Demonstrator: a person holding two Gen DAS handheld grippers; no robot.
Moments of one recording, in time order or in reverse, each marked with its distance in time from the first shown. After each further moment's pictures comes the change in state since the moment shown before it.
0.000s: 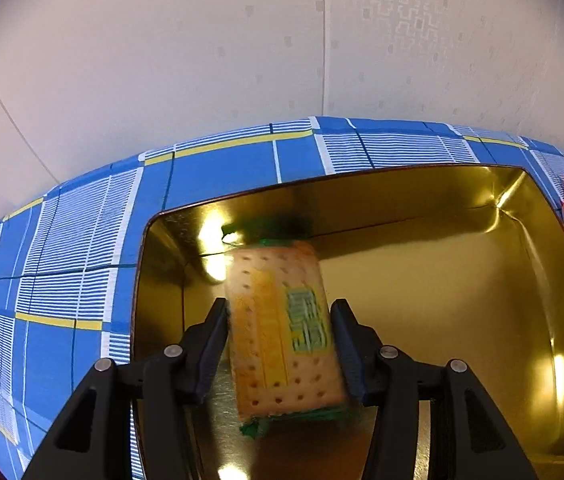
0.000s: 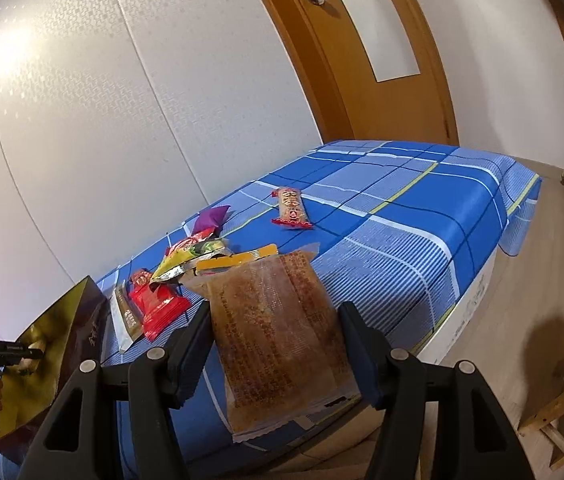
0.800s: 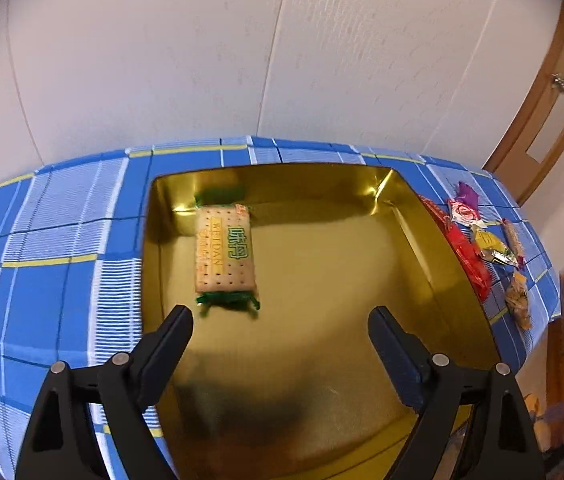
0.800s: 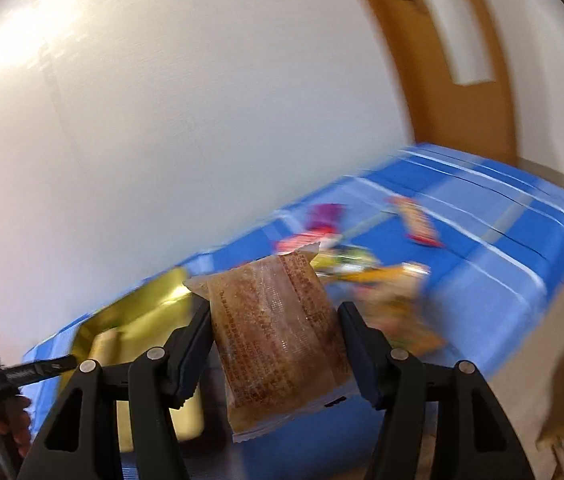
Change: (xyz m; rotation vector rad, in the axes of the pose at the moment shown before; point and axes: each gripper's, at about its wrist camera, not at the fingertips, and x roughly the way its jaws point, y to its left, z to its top) left arm -0.103 0.010 -0.064 -0.030 -0.106 -0.265; right arm -0.003 0.151 0.037 -0.159 0.122 0.239
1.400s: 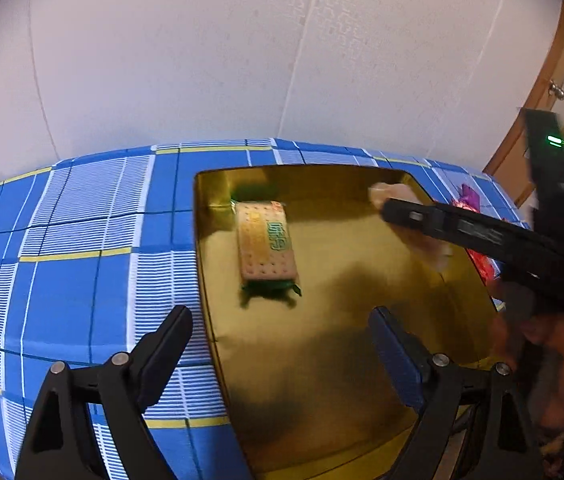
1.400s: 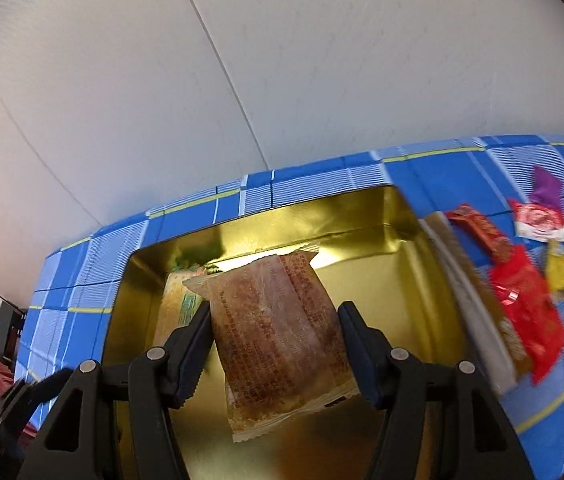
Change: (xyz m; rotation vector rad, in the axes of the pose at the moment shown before) left arm -0.015 0.040 -0.005 -0.015 -0.001 -0.017; right arm 0.195 0.173 -0.012 -0.171 0.447 0.100
